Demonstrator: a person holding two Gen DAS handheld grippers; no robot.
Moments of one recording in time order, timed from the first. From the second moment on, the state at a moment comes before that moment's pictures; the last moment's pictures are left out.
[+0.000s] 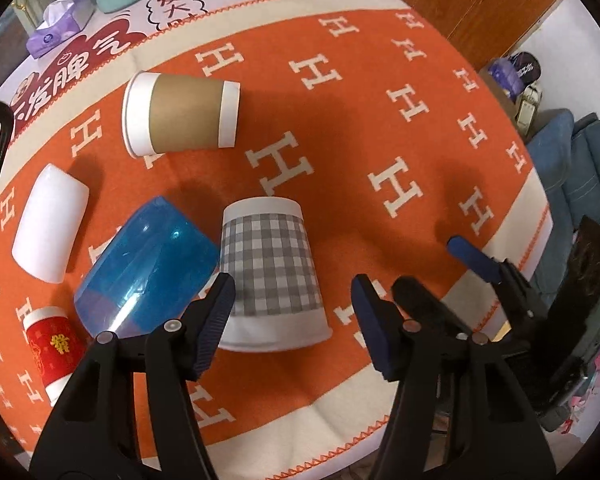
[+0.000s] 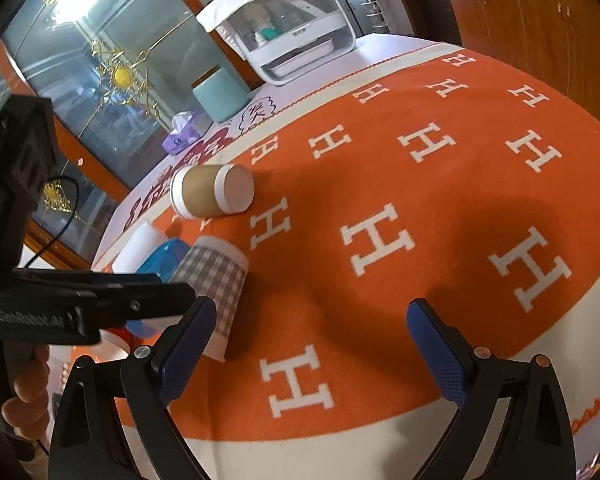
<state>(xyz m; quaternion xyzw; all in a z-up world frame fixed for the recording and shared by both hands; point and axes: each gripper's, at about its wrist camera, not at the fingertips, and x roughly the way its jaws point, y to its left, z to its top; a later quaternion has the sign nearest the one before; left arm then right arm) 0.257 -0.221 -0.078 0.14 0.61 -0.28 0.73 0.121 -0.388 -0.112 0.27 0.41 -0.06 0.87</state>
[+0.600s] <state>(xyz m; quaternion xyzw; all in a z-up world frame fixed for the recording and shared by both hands) 0.273 -0.234 -0.104 0.15 0.63 -0.26 0.72 0.121 -0.404 -0.132 0.30 0.42 -0.06 0.85</state>
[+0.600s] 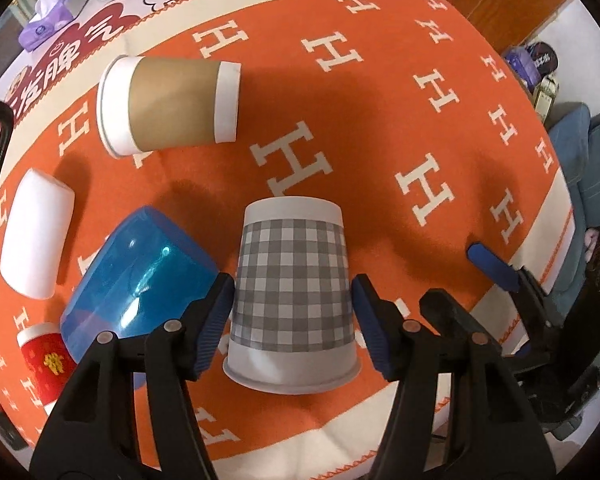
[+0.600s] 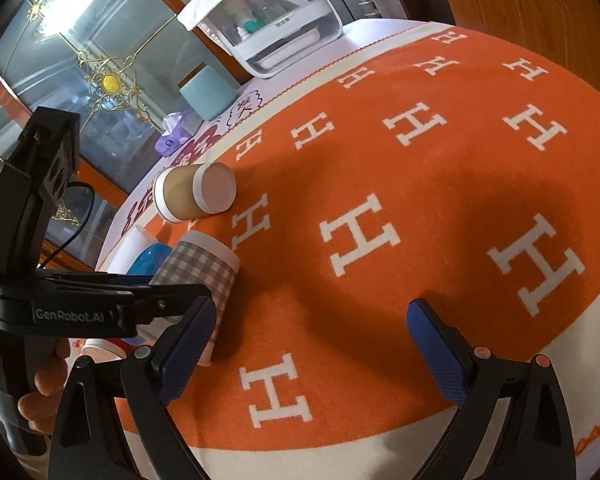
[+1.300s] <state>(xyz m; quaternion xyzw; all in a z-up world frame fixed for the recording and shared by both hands) 0.163 -0.066 -0.064 0.00 0.61 -0.17 0.78 0.065 -0.302 -0.090 0.25 0.43 0.00 0.87</state>
